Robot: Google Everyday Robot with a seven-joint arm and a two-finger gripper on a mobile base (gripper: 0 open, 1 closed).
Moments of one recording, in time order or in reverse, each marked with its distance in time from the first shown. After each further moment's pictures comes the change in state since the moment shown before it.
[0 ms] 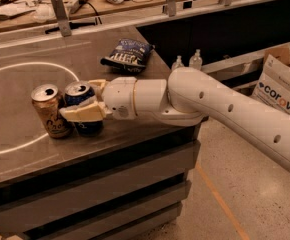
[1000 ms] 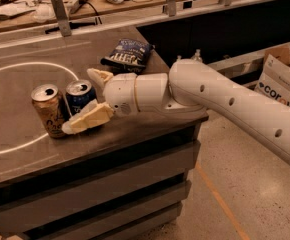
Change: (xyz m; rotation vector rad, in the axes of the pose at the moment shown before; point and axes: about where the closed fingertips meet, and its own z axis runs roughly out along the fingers) arm -0.003 0.002 -0.005 -0.033 0.045 -0.038
